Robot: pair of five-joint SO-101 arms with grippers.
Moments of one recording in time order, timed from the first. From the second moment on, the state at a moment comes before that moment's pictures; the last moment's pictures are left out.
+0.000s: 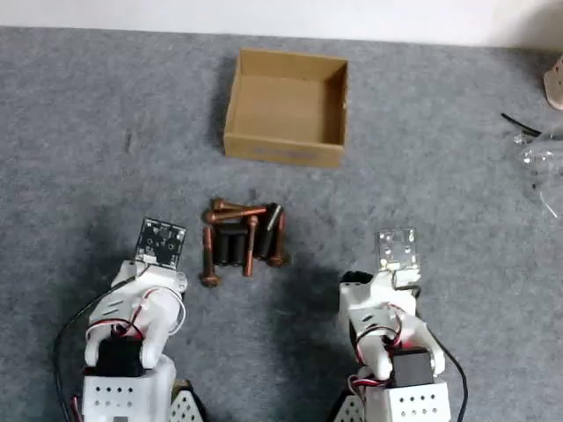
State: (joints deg) left arm -4.4 -103.8 96.0 61.1 -10.2; right arm -11.3 -104.8 95.7 61.7 -0.4
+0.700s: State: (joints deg) left arm -17.5 -104.2 64.4 65.8 -16.6; right arm -8.0 -104.8 95.7 61.6 -0.4
